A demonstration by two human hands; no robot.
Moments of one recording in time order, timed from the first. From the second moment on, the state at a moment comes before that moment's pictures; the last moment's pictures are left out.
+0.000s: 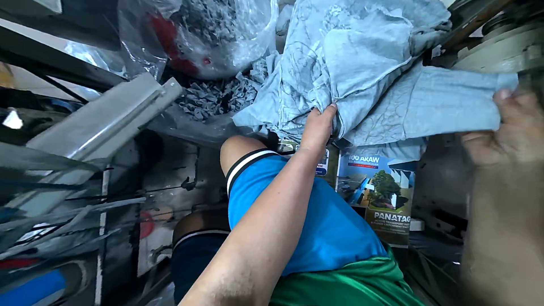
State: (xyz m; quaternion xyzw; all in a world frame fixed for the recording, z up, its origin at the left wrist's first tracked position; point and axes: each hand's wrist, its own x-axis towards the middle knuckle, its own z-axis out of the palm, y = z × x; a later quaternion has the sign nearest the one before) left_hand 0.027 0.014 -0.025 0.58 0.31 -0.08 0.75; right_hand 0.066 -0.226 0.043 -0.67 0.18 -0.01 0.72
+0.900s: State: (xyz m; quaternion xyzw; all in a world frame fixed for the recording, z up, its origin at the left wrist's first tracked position) left_hand 0.032 0.016 -0.023 0.62 0.31 -0.14 0.71; right_hand 0.106 -0.153 0.035 -0.82 0.00 0.07 0.57
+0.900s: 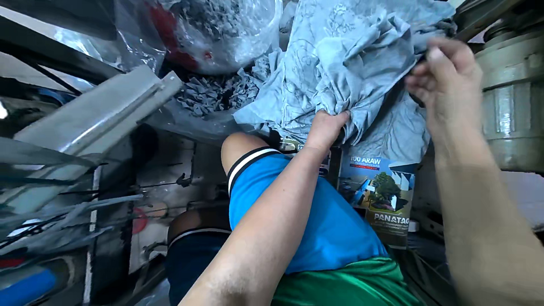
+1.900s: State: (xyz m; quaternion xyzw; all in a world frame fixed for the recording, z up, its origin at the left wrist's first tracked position) left_hand 0.031 0.015 -0.026 0.61 0.31 -0.15 0.71; right_hand 0.029 -0.232 -0.006 -0.70 0.31 -0.05 0.64
